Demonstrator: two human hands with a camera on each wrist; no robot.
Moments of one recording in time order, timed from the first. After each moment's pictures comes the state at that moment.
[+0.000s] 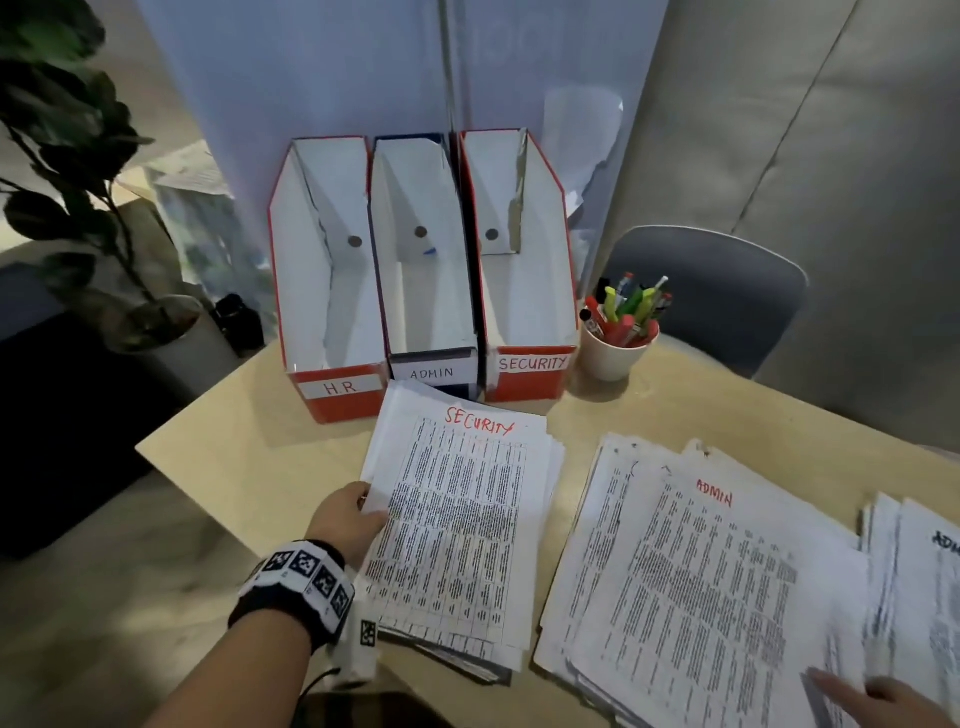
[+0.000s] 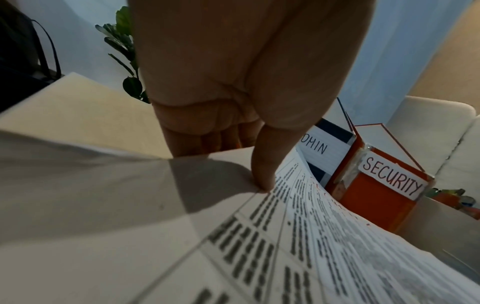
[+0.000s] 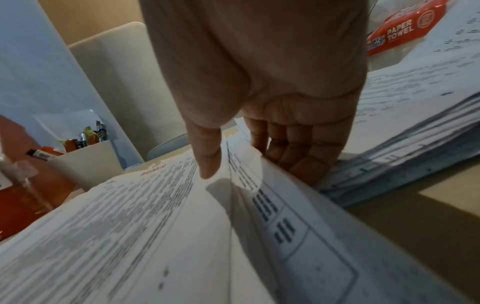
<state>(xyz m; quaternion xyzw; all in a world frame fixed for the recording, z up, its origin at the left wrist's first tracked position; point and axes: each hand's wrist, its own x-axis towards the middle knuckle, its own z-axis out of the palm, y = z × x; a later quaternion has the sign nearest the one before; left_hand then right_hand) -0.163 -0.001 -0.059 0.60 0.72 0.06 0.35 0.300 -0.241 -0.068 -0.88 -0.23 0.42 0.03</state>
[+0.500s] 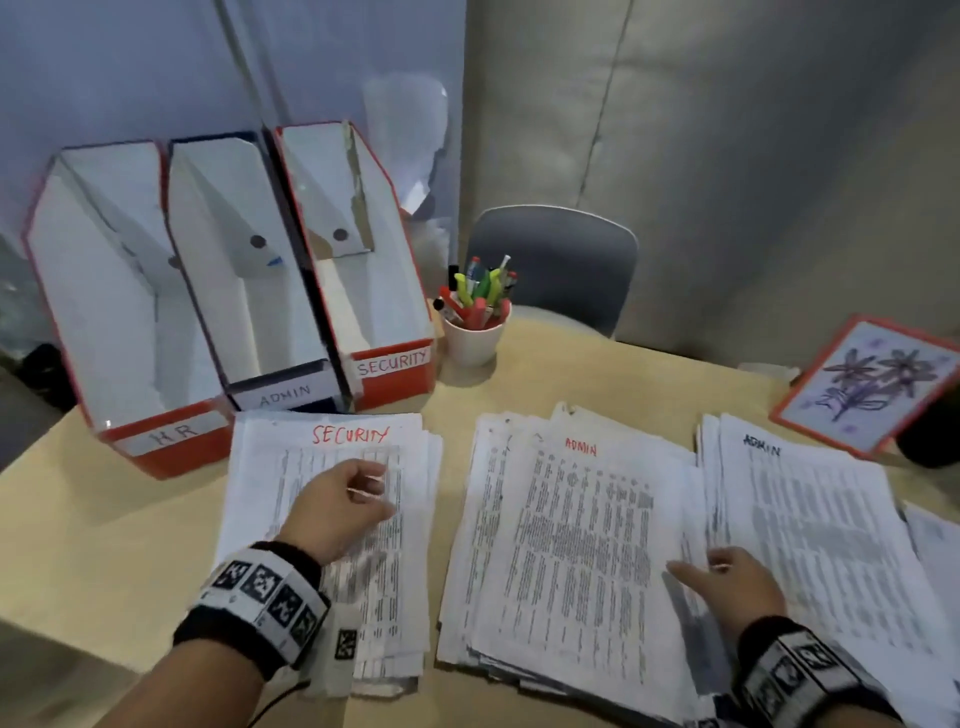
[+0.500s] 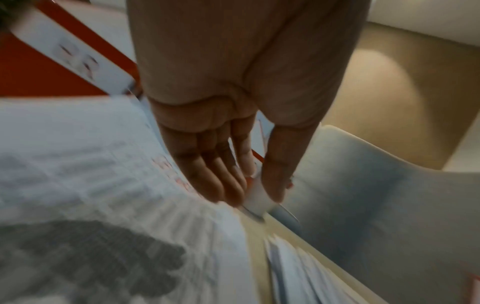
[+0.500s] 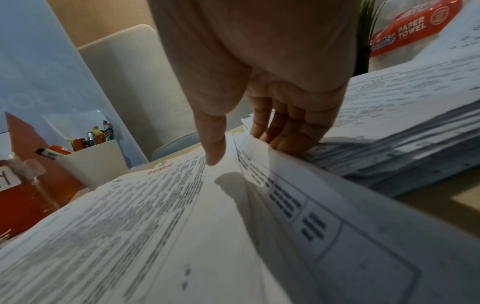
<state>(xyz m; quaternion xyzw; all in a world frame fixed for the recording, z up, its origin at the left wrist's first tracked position) -0.051 -0.007 -0.019 0.67 0.57 0.13 0.46 0.280 -0.245 -0.063 -0.92 -0.12 0.30 0.22</state>
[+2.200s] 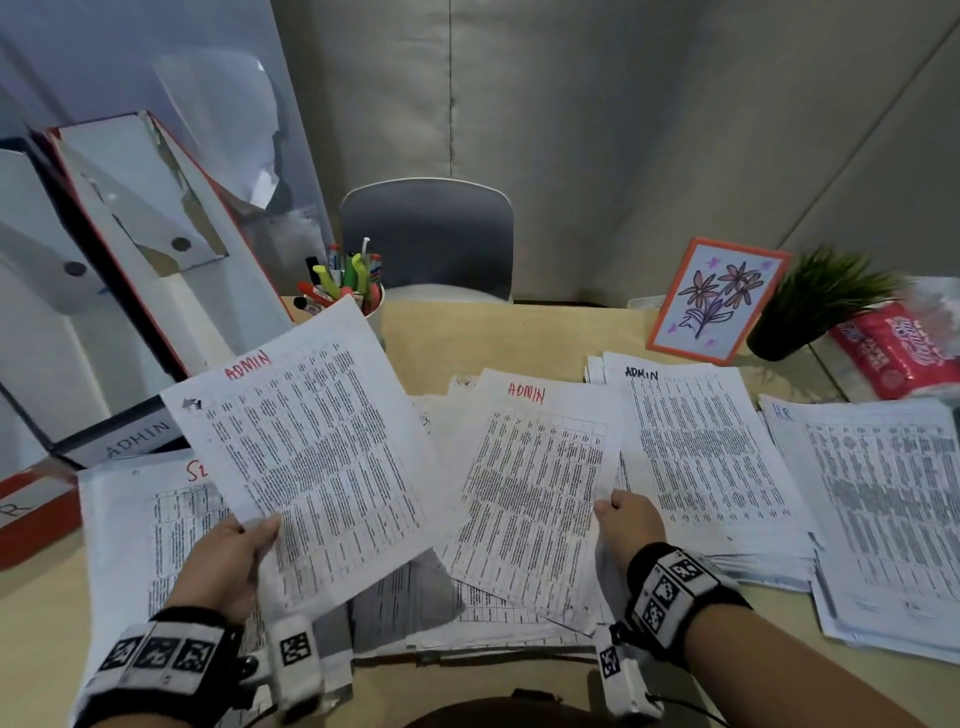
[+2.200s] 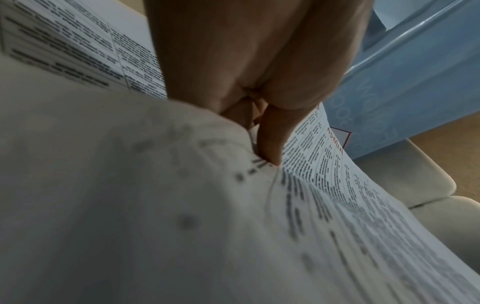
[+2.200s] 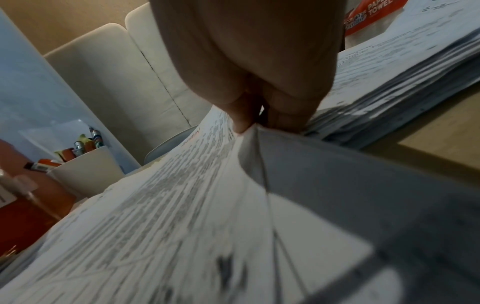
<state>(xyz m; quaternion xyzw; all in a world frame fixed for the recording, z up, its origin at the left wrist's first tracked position) -0.043 -0.001 -0.069 0.43 0.60 0.17 0.65 0.270 -0.251 -0.073 -0.92 -0.09 0.27 0.26</state>
